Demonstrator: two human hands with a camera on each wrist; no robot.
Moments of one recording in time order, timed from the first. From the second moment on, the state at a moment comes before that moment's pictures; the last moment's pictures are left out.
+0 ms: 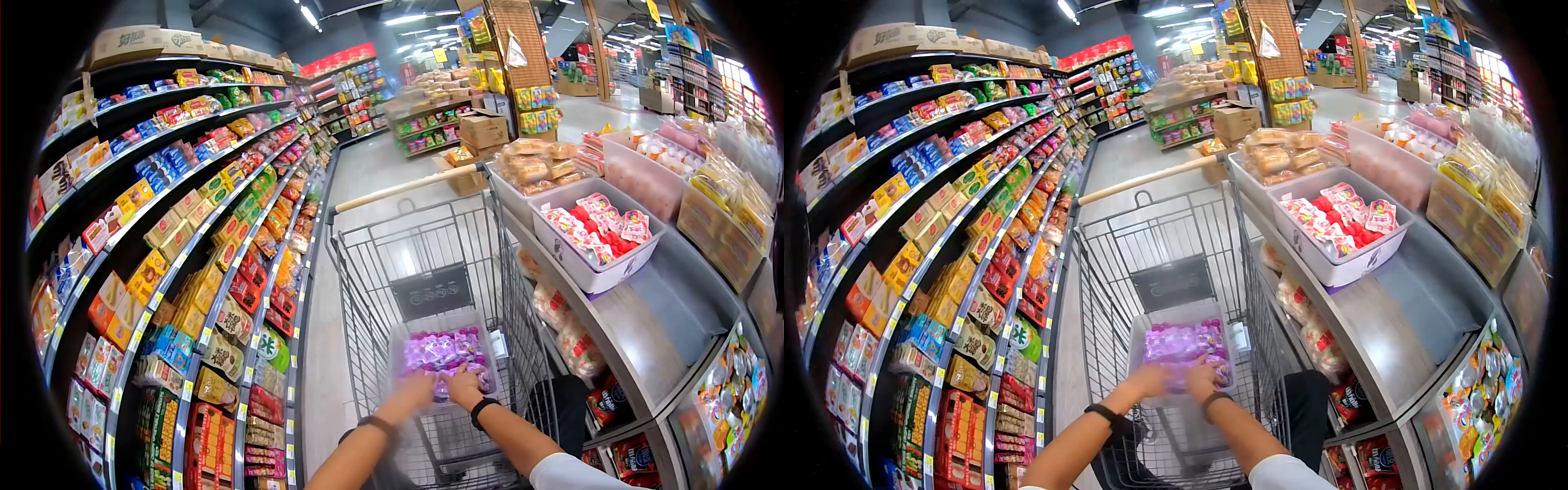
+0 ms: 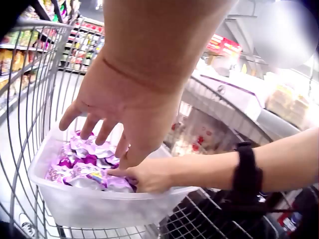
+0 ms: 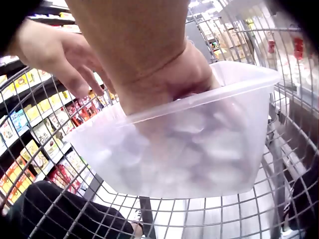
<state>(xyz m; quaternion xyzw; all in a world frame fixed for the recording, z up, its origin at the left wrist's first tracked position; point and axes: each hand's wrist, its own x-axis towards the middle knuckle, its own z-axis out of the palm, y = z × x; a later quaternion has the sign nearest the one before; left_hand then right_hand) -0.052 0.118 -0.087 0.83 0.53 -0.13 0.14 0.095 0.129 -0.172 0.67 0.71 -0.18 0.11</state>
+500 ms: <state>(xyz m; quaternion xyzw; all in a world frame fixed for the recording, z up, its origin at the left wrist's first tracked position) -0.043 0.106 -0.102 0.78 0.58 -0.01 0.22 0.127 0.108 -0.115 0.59 0.79 -0.15 0.02</state>
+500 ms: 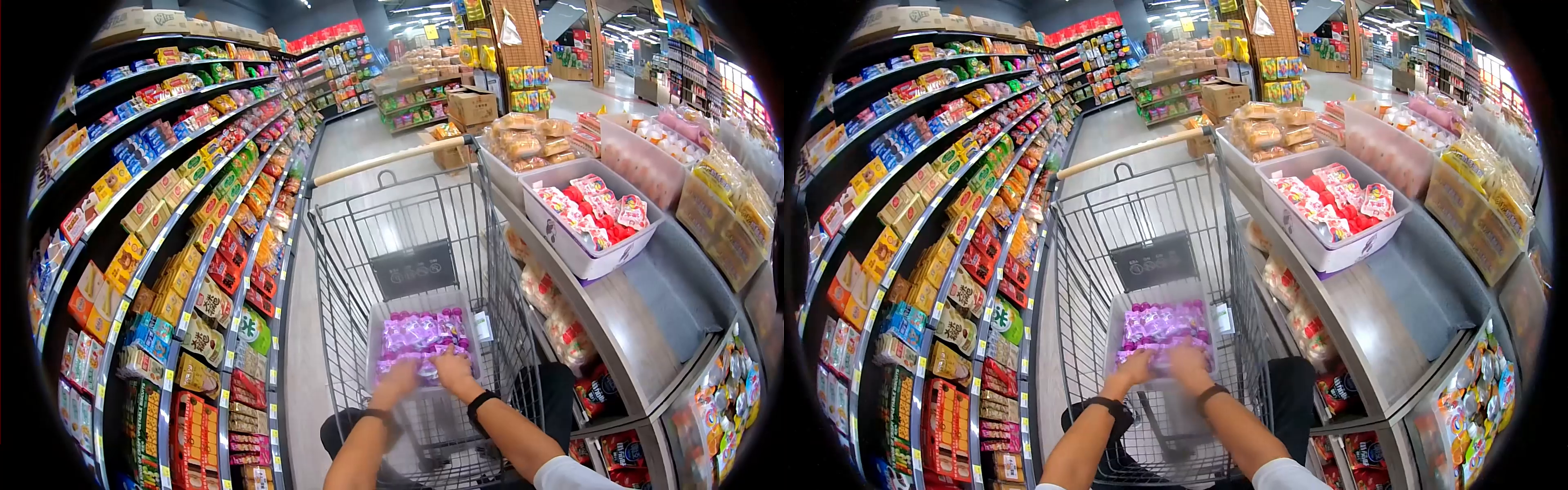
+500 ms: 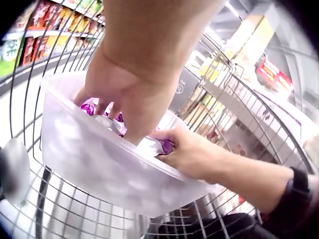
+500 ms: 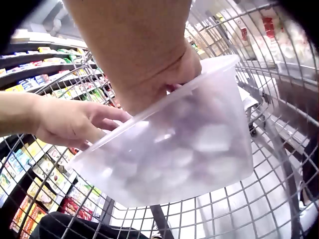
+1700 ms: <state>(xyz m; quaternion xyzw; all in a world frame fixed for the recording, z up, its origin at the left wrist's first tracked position) -0.017 0.066 -0.034 0.23 0.27 0.64 0.68 0.133 0.060 -0.002 0.35 0.36 -0.72 -0.48</state>
